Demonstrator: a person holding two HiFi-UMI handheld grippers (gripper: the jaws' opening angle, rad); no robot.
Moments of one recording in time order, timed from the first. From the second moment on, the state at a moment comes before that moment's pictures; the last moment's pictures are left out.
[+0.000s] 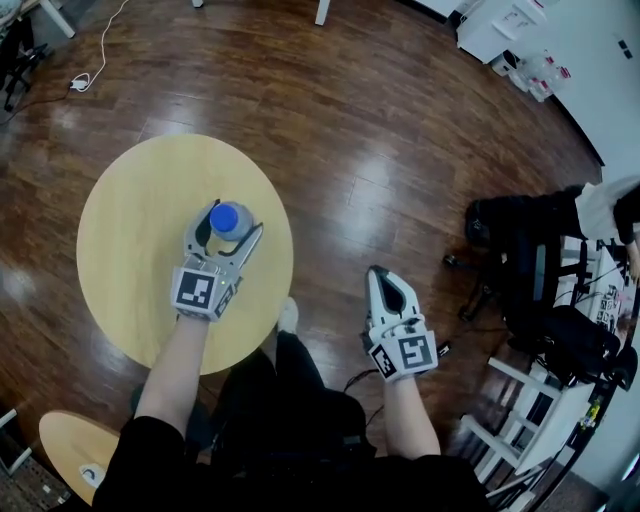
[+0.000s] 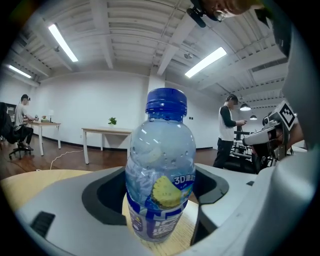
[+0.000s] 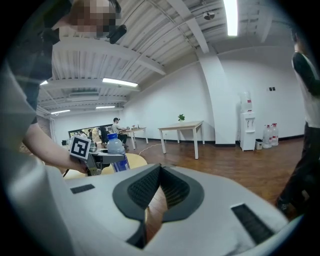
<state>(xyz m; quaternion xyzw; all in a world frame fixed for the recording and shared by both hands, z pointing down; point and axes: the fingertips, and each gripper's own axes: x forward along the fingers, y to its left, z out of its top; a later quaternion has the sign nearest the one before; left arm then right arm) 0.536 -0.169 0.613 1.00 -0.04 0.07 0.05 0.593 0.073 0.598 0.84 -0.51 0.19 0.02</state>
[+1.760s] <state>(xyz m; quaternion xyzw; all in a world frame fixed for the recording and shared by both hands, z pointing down) 0.268 -0.213 0.400 0.98 -0.18 -0.10 0.03 0.510 -0.016 0.404 0.80 -0.60 -0.03 -0.06</state>
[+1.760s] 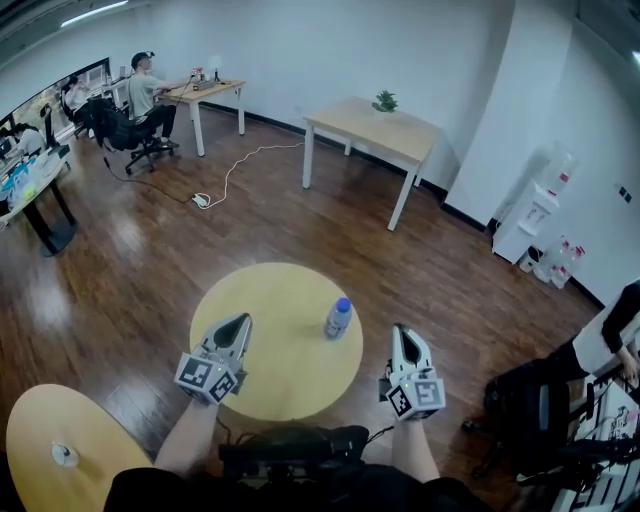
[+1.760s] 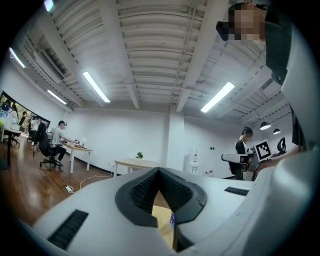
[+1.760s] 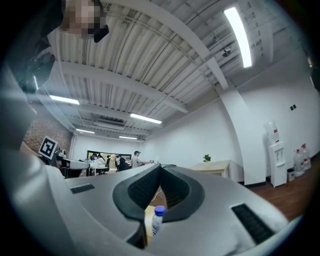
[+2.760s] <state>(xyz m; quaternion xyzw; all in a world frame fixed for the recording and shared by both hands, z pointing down) 0.075 -0.237 0.396 0.91 -0.41 -0.10 0.01 0.387 -0.166 0.411 0.64 -0.76 0.00 -0.06</state>
